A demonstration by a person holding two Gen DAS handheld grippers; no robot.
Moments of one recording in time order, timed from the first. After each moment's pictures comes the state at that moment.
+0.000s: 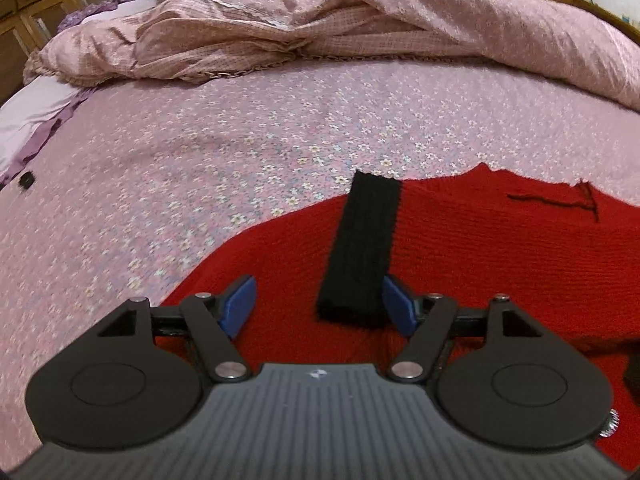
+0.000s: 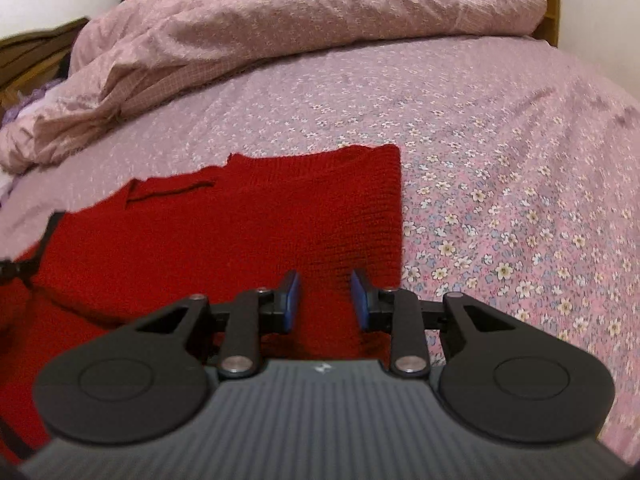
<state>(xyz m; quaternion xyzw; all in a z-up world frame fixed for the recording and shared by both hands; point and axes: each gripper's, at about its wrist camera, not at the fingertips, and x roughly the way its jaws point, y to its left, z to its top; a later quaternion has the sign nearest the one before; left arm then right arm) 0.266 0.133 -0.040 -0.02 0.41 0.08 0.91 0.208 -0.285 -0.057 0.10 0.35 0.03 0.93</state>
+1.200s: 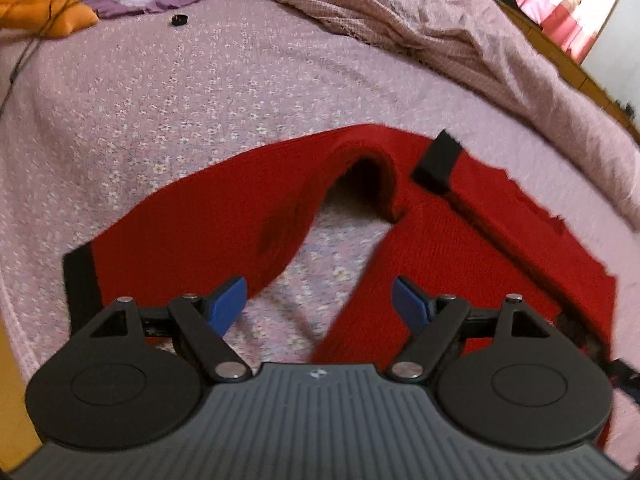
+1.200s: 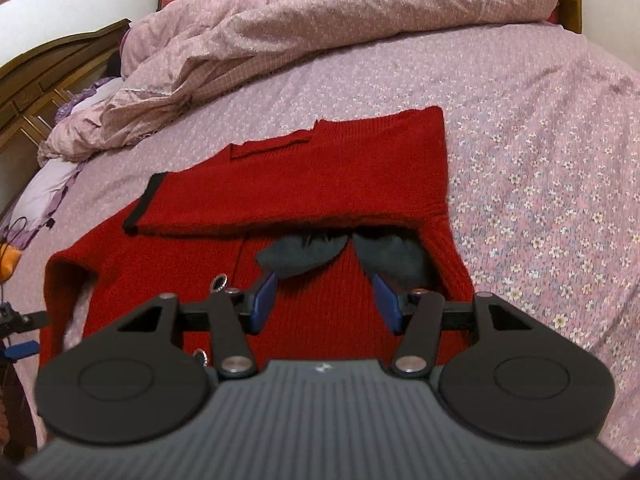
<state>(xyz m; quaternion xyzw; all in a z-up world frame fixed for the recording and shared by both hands) 0.064 0.182 -0.024 -0.22 0.40 0.17 0.87 0.099 -0.255 -0.026 0.12 0.36 0.09 0.92</state>
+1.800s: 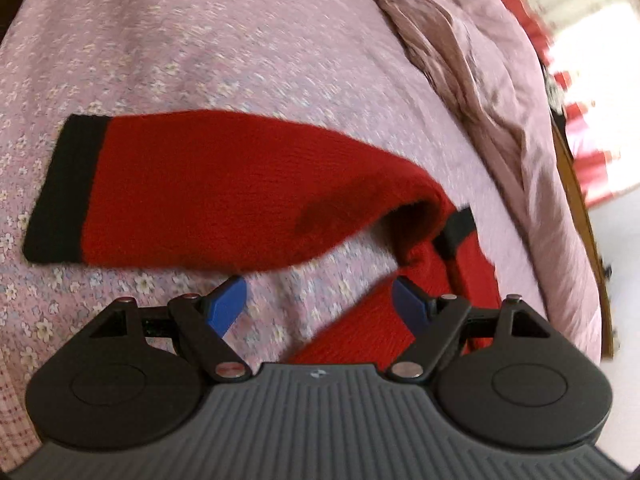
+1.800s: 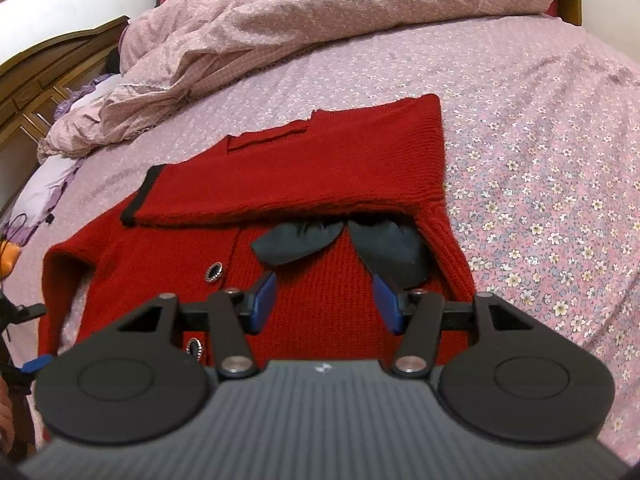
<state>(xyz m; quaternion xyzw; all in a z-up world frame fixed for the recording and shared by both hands) 0.039 0.226 -0.059 -0.48 0.32 0.21 0.79 0.097 -0.258 -0.033 0.13 0.37 0.09 0.92</state>
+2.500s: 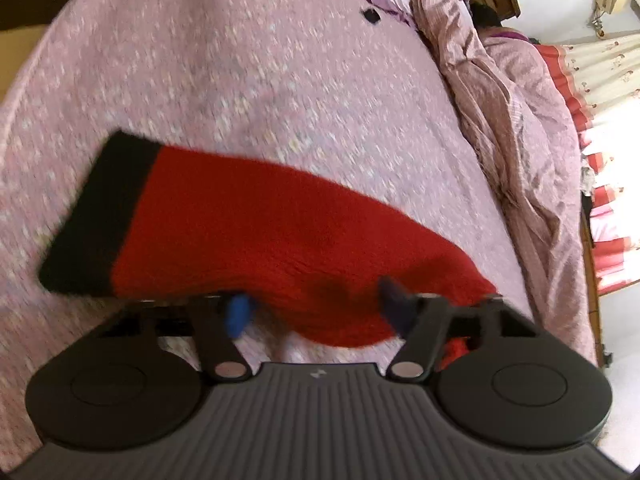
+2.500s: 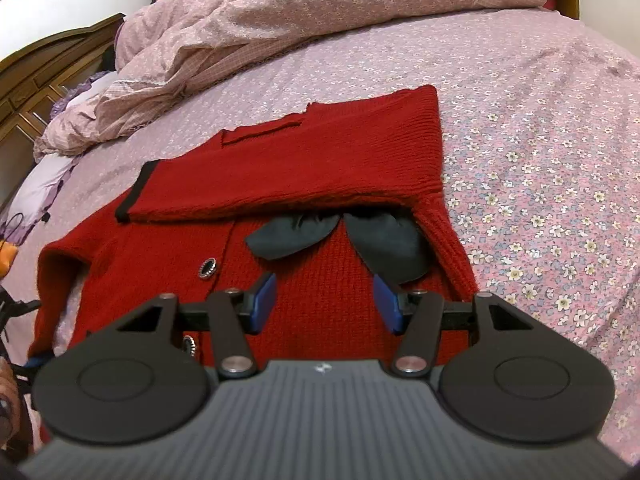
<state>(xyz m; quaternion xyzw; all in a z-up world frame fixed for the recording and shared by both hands) 0.047 0.266 -0.081 -0.52 0.26 0.29 0.76 0.101 -0.259 -0.038 0.13 0.38 0.09 0.91</state>
